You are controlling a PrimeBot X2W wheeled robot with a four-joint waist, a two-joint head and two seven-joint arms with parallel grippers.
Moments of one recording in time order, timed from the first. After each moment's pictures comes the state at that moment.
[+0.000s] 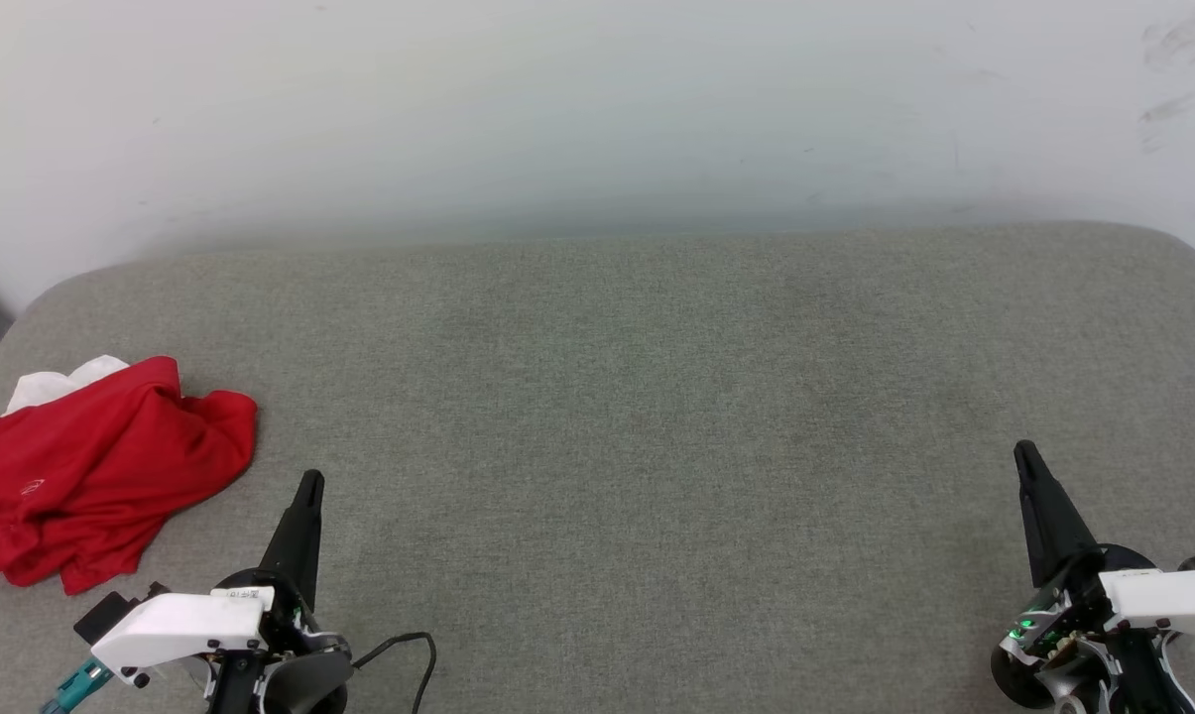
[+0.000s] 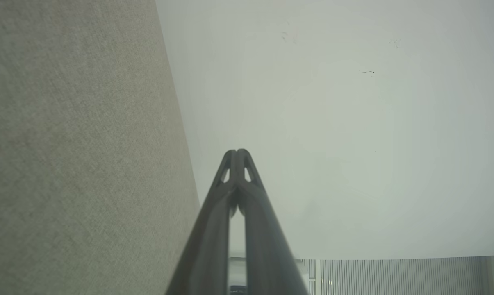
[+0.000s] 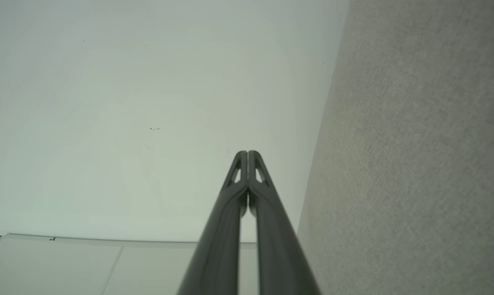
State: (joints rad) left arm -0.11 0.05 0.11 0.25 -1.61 -0.13 0.11; right arm -0.11 -0.05 -0.11 0.25 1.62 0.13 0.11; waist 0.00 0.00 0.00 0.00
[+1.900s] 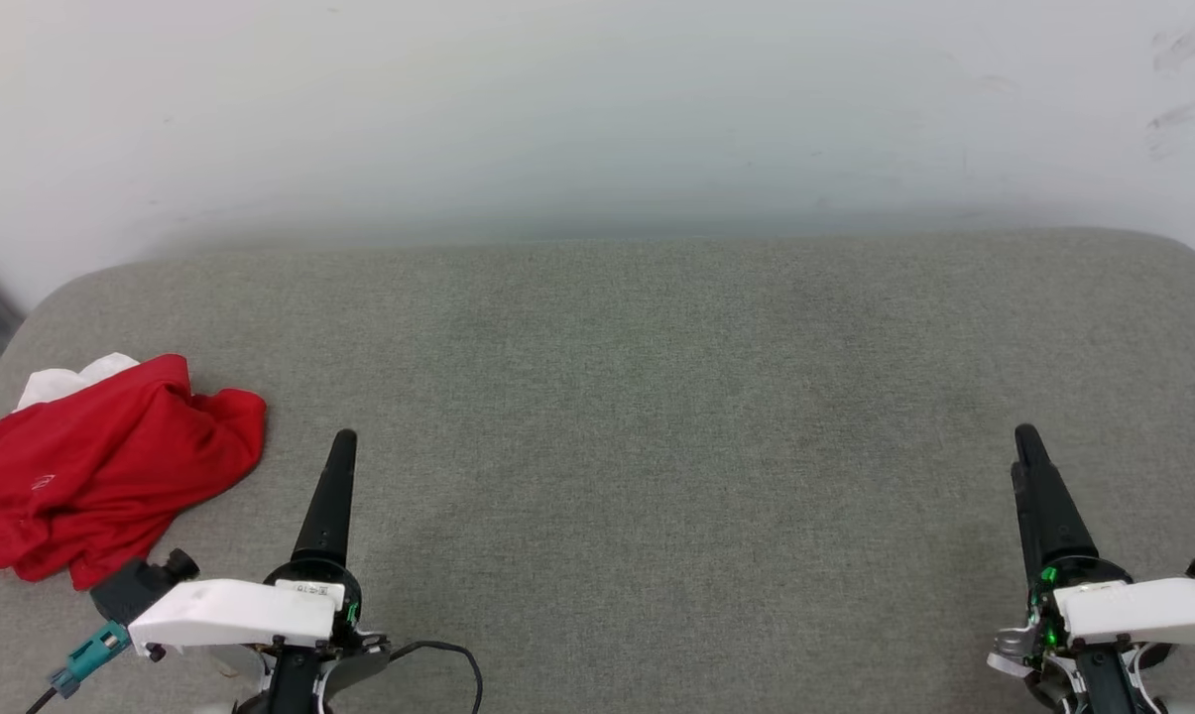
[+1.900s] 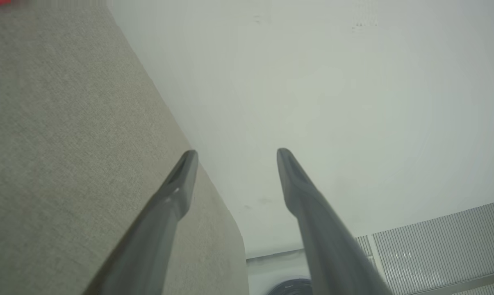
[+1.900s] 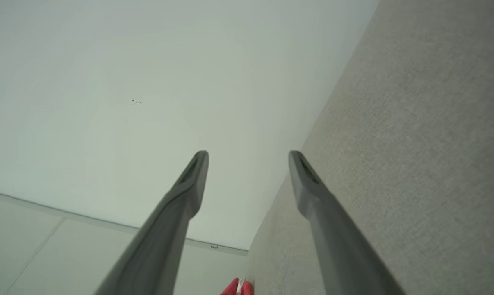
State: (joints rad) left arm -0.08 0.05 0.01 0.13 -1.35 -0.13 -0.01; right arm -0.06 -0.06 -0.05 0.15 1.35 0.13 -0.01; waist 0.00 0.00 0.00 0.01
